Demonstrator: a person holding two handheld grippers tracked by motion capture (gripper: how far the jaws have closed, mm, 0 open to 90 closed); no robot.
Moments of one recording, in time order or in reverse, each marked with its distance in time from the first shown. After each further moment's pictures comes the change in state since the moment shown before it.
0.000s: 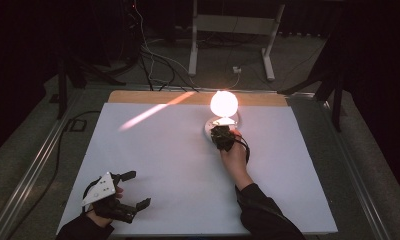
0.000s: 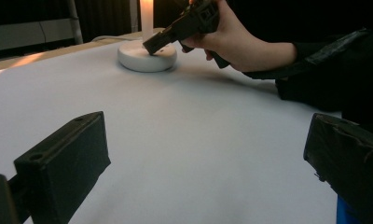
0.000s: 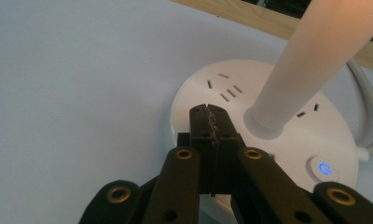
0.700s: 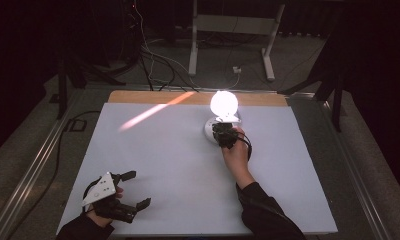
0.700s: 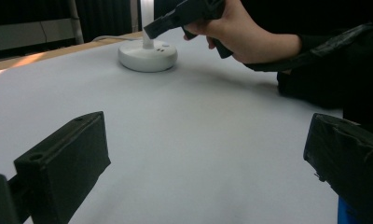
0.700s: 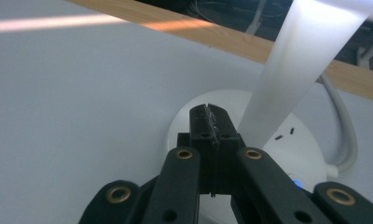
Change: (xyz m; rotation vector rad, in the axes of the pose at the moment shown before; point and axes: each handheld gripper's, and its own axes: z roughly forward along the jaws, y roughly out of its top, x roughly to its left) left arm 0.000 0.000 0.000 0.004 0.001 0.004; right arm -0.005 0.012 -0.017 -0.072 0.000 0.019
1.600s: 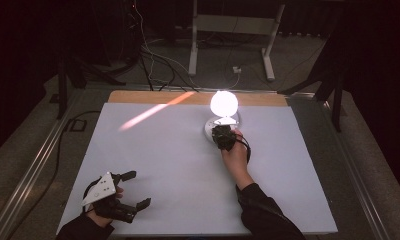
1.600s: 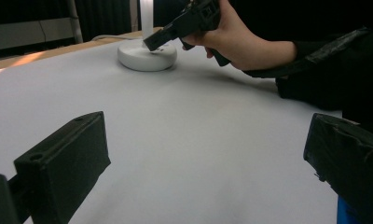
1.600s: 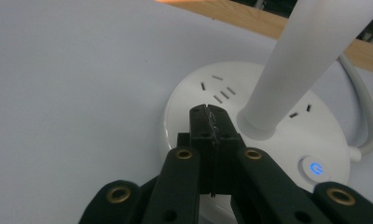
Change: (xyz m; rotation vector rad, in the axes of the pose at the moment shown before) left arm 0.000 0.000 0.000 0.002 0.000 -0.002; right arm 0.001 -0.014 0.015 0.063 -0.002 -0.008
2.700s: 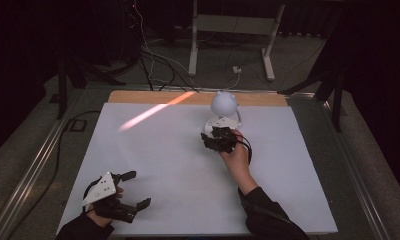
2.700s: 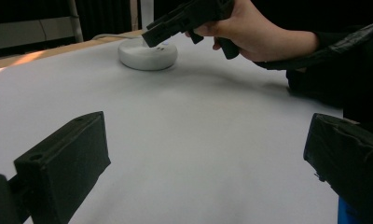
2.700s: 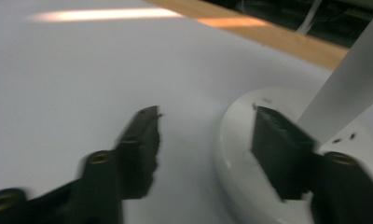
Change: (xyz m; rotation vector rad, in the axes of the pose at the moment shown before) left arm 0.000 0.000 0.000 0.000 0.002 0.001; right arm 0.007 0.007 -0.024 -0.057 0.184 -0.054
